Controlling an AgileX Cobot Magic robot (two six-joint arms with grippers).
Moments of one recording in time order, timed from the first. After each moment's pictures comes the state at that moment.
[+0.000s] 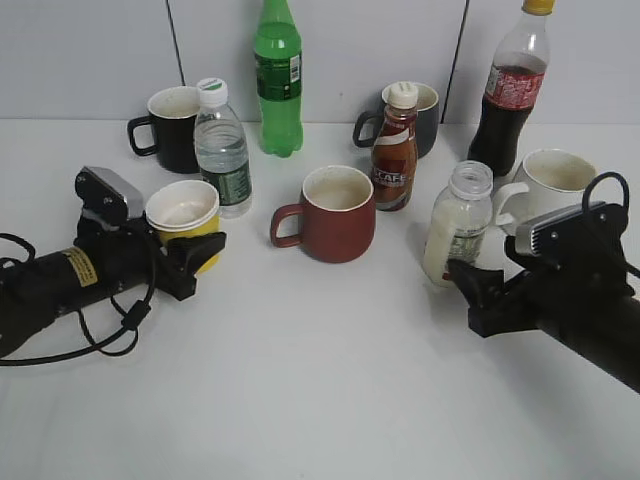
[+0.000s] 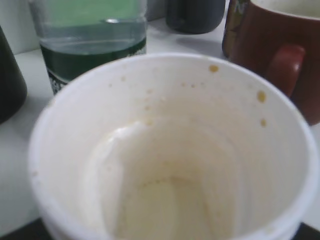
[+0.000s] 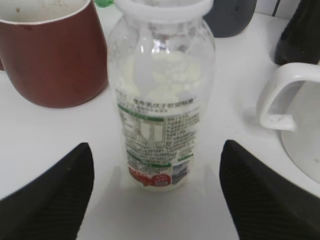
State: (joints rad) left arm -0.18 2.24 -0.73 0.62 -1.19 -0.12; right arm 0.31 1.93 -0.29 -0.11 -1.21 -0.05
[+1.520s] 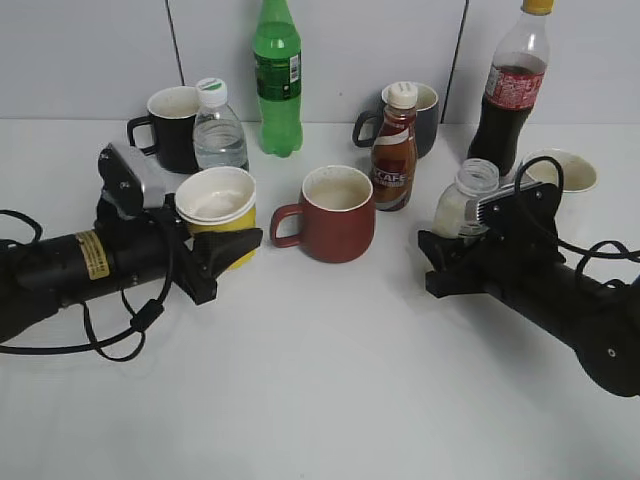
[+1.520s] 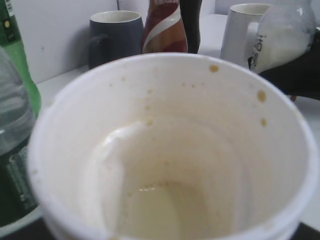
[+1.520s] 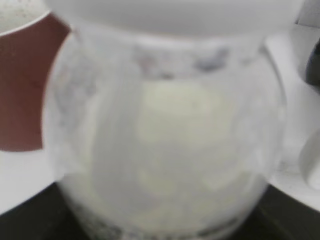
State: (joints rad) left arm -0.26 2.09 -0.68 0.75 -1.16 -0.18; right arm 0.31 2.17 -0.56 -0.13 -1.21 -0.01
